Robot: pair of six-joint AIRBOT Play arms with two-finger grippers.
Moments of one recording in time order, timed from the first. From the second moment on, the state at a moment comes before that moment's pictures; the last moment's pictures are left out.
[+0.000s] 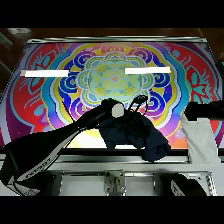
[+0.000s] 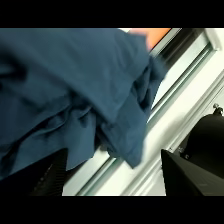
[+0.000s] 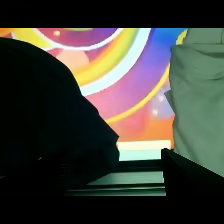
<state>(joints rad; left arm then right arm) -0.92 -1.76 1.64 0.96 -1.03 -1.66 0.01 -0.82 1.25 -1.62 1.57 1.55</state>
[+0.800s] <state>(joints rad) -0.35 -1.24 1.08 1.03 -1.30 -1.61 -0.51 -1.05 1.00 -1.24 1.48 1.37</state>
